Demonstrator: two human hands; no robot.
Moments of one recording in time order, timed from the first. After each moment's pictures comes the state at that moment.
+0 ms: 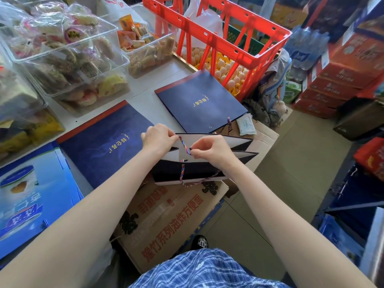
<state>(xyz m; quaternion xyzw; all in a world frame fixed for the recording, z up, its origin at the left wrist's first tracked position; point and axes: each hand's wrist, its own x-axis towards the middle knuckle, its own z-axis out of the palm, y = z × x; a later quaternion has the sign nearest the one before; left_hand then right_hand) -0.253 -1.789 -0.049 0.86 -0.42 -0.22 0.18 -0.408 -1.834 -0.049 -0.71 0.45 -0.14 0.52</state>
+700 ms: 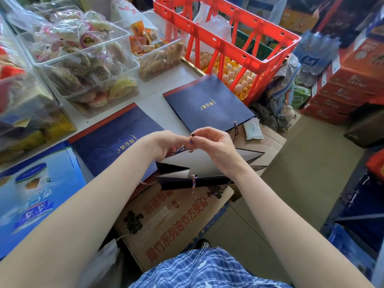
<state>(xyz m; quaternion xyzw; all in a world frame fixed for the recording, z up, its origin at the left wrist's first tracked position) -0.246 -1.782 -0.026 0.72 -0.24 -0.59 0.28 -0.395 -1.831 -0.041 -0.56 0.30 -0.27 0.72</state>
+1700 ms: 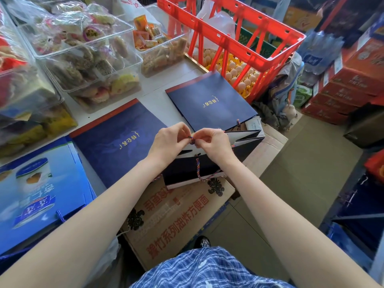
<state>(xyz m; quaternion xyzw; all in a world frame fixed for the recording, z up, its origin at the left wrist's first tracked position) -0.253 -1.757 -0.049 0.75 -0.53 -0.18 0.35 -0.377 -1.834 -0.051 -0.77 0.42 -0.19 0.43</state>
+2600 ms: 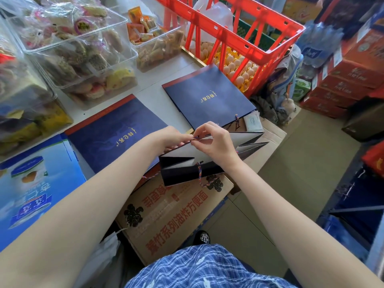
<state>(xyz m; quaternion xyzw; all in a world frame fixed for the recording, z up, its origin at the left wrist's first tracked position) -0.244 -1.787 -0.043 0.77 -0.30 -0.52 0.21 -0.390 -1.835 -0.064 -0.83 0.32 -0.29 0.36</state>
